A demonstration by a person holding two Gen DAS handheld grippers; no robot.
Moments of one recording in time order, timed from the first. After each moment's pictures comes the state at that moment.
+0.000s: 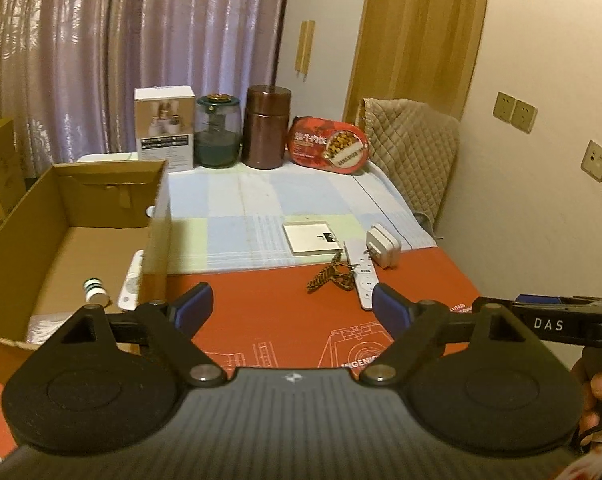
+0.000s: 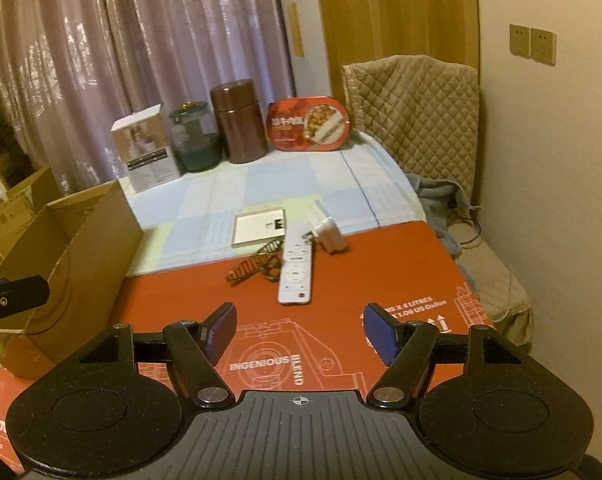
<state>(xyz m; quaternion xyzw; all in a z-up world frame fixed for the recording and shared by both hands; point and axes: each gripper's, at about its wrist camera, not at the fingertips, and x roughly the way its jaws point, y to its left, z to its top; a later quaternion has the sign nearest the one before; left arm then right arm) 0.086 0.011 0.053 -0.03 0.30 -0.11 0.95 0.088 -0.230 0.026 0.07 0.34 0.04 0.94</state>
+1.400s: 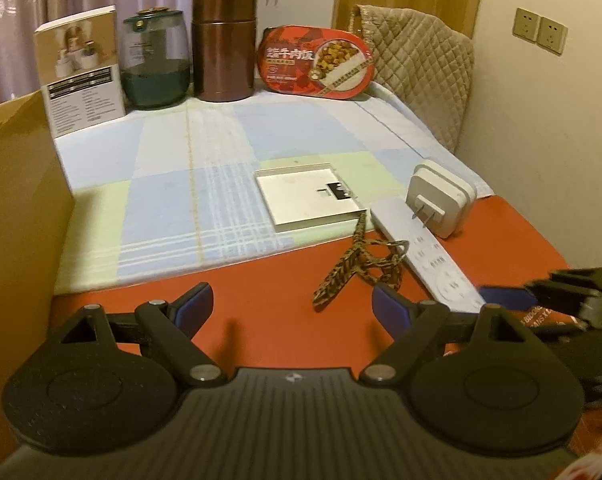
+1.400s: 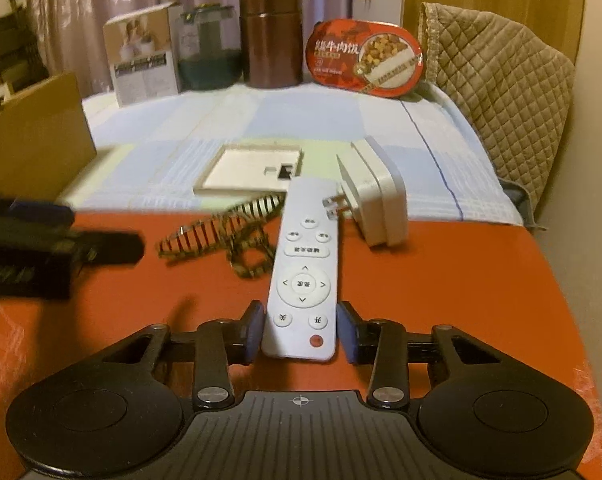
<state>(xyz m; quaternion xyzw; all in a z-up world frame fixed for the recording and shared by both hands) 0.266 -0.044 -0.095 0.02 0.36 -0.14 0.92 0.243 -0.218 -0.118 -0.05 0.39 0.11 0.91</state>
